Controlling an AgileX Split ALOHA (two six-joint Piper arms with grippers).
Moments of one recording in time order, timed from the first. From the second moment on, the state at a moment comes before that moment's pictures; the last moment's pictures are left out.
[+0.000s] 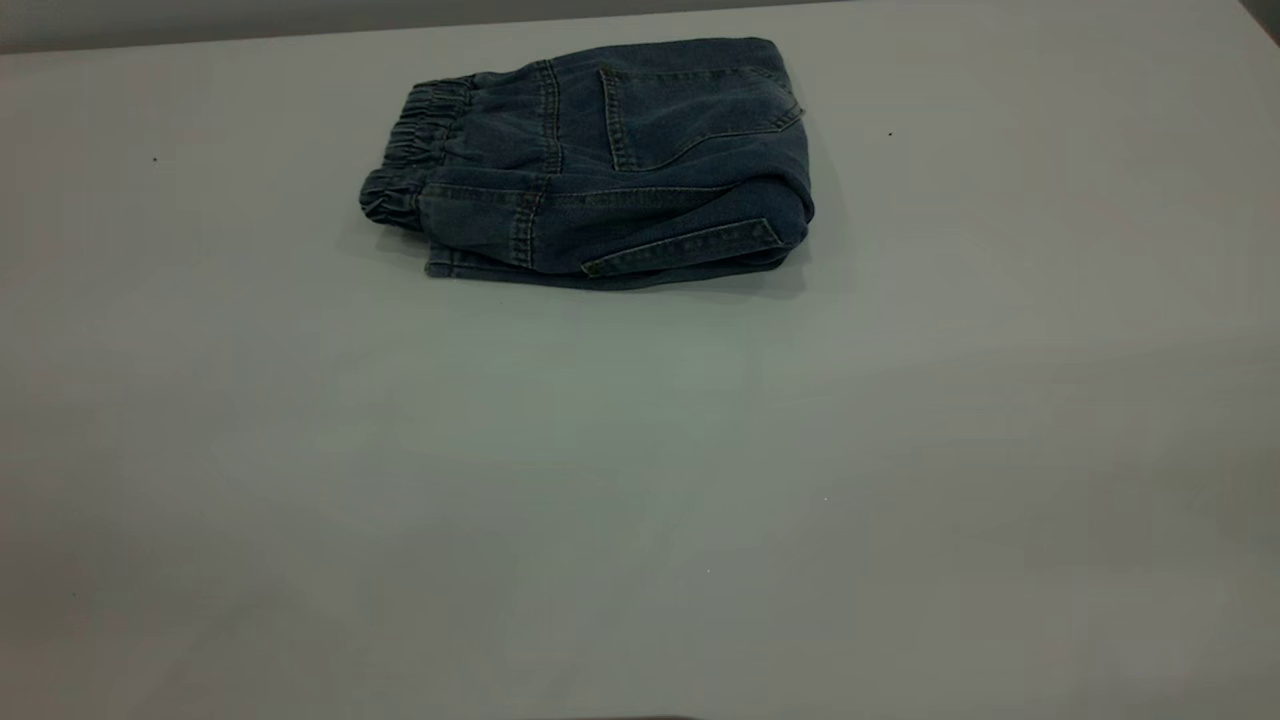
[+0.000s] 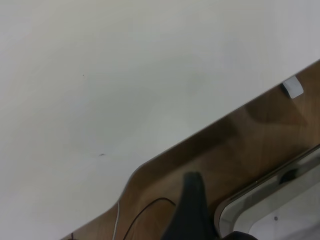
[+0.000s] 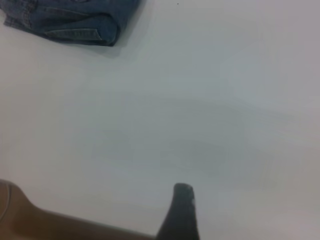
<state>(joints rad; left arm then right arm) -0.49 0.30 -0.49 0.01 1.12 0.02 0.07 0.07 -0.48 0.18 1.14 -0.15</state>
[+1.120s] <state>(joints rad) -0.02 -0.02 -0.49 0.01 1.13 0.02 0.01 -0.01 -0.48 0.18 1.14 -0.15</state>
